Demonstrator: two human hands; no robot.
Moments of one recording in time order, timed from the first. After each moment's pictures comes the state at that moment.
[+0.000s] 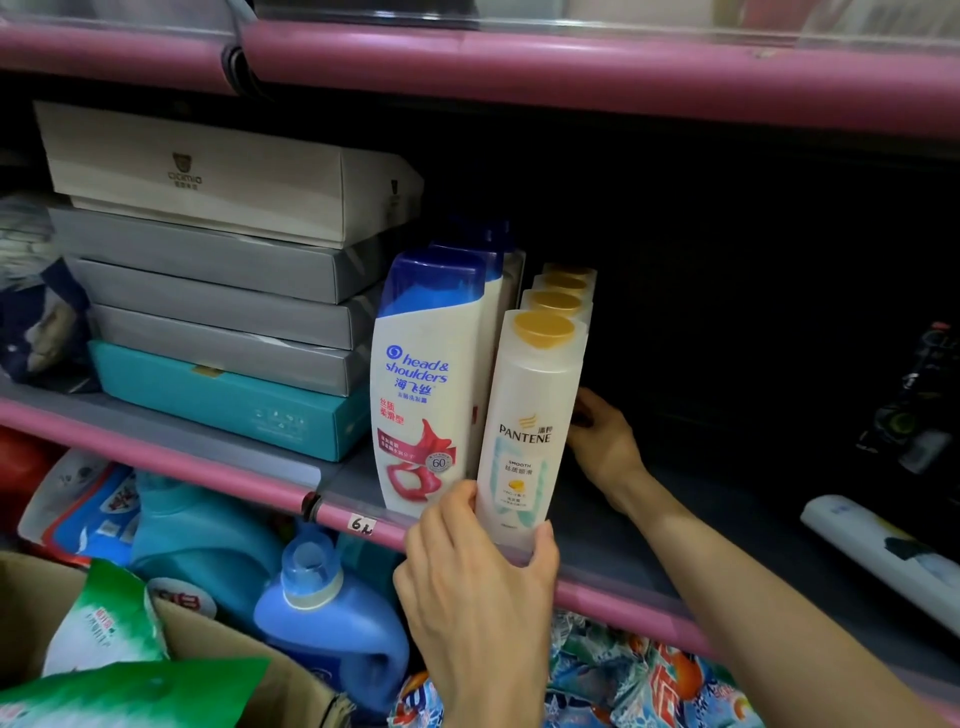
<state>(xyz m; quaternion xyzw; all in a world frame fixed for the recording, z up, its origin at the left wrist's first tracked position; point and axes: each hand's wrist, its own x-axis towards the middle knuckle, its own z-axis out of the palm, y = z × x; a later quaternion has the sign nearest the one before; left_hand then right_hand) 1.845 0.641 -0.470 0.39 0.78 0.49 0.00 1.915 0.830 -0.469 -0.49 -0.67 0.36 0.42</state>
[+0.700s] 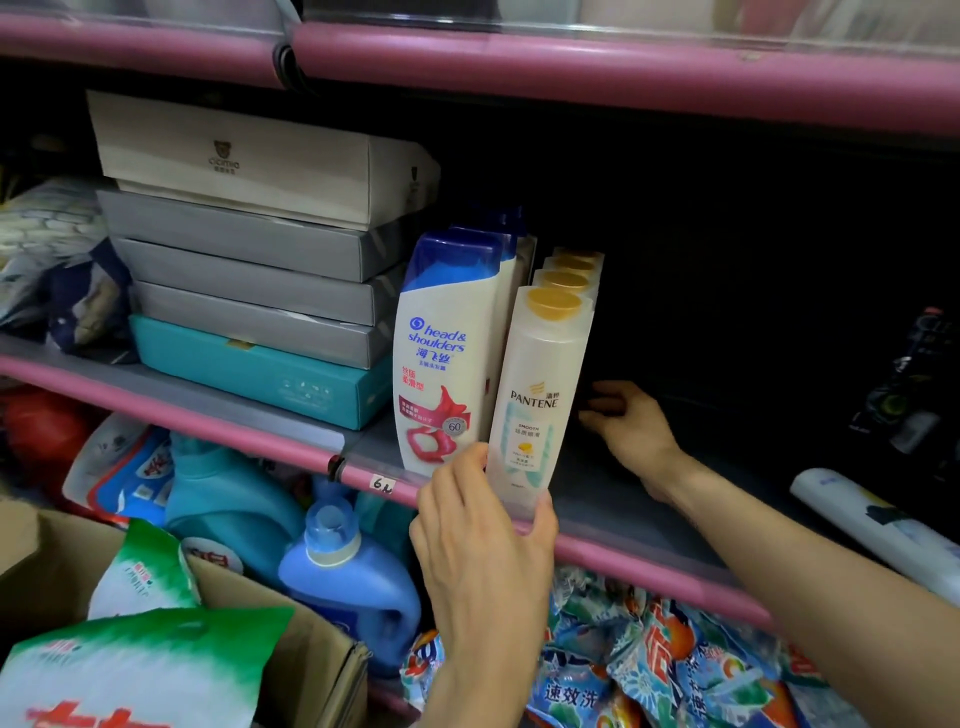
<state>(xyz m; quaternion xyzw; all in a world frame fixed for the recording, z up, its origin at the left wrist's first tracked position) 1.838 0.626 -0.464 0.45 0.75 0.49 -0.01 1.938 0.805 -0.453 -0.54 -0.66 0.35 0.39</state>
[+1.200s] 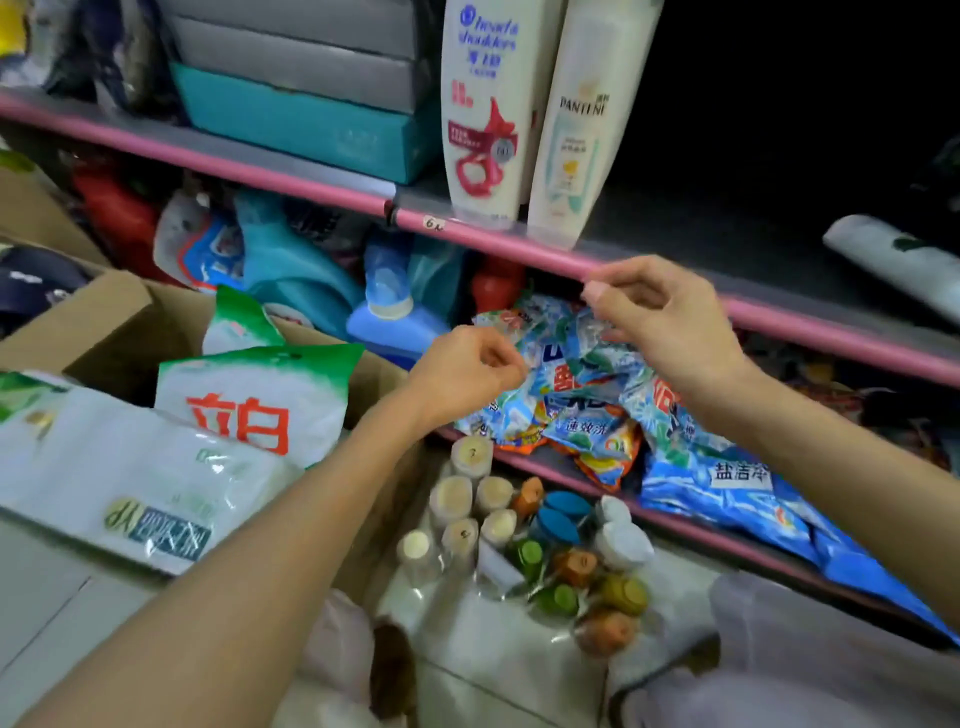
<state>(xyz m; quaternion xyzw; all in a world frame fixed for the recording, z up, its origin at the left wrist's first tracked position) 1.784 0.554 -0.519 0.57 0.69 0.32 0.31 1.958 0.601 -0.459 -0.45 -0.69 0.43 0.38</state>
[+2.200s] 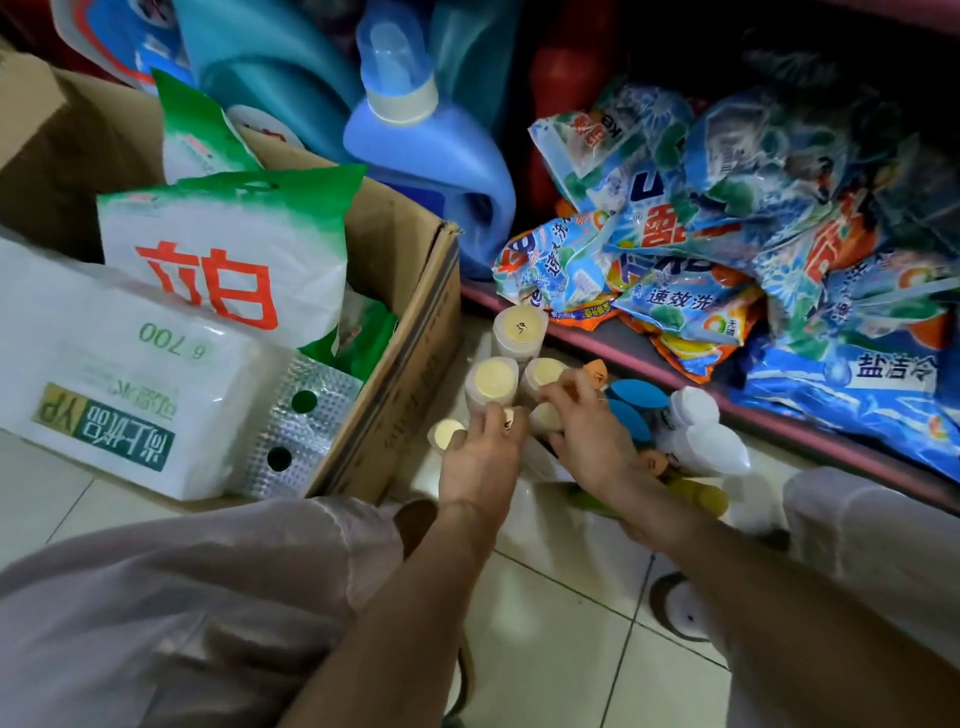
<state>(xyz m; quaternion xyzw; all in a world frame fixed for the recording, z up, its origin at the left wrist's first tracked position) 1.825 0.464 -0.749 0.62 0.77 -0.05 0.12 1.938 0.555 -0.754 -0.47 -0.83 0.29 -0.06</state>
